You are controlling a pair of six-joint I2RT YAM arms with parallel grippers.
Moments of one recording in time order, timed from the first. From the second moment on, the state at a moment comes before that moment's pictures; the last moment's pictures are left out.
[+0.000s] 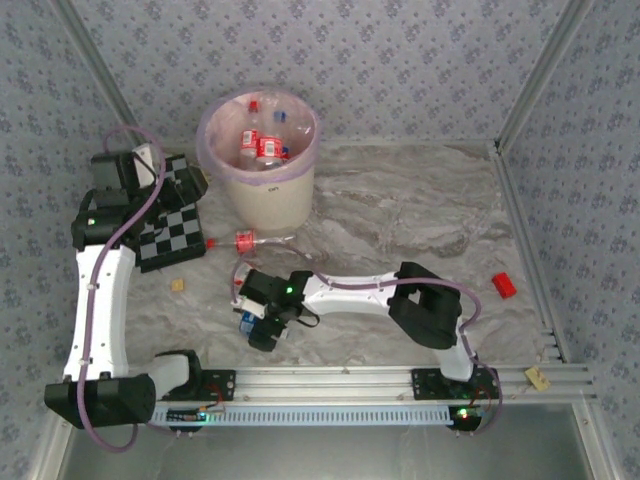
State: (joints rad) left arm 0.05 1.13 1.38 -0.87 0.23 -0.37; right arm 1.25 1.99 1.43 -0.56 -0.09 0.00
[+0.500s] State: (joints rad) left arm 0.06 1.11 1.38 -0.83 0.31 -0.42; right arm 1.20 1.83 1.34 -0.57 -0.09 0.02
